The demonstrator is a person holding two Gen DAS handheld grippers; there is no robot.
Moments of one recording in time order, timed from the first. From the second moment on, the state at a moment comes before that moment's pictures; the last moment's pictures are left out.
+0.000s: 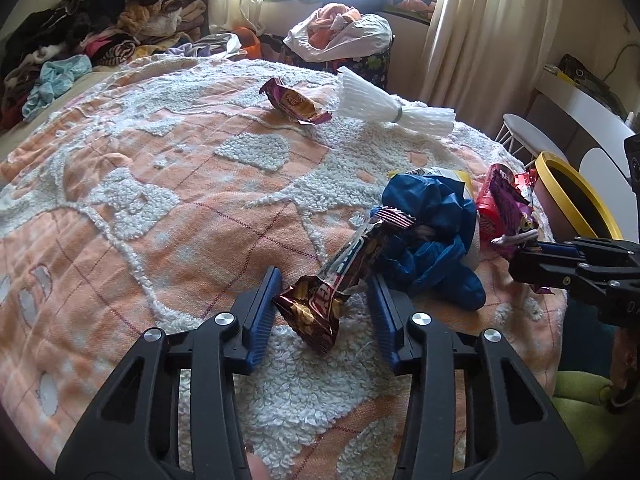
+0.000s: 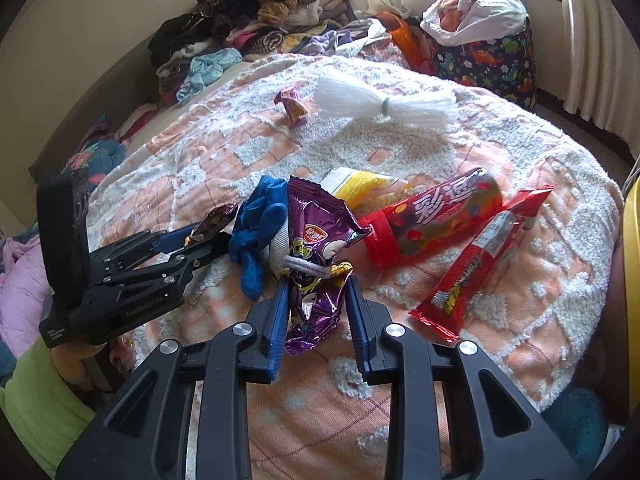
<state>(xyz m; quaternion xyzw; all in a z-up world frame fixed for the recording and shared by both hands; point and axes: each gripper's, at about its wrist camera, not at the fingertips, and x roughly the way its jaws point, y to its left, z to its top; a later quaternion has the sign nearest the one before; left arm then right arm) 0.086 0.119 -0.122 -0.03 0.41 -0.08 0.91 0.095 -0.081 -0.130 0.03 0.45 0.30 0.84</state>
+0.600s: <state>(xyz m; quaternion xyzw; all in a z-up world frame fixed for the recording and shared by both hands) 0.075 0.114 -0.093 -0.07 0.38 -0.07 0.92 0.084 -0.111 -0.113 0.06 0.43 0.29 0.85</state>
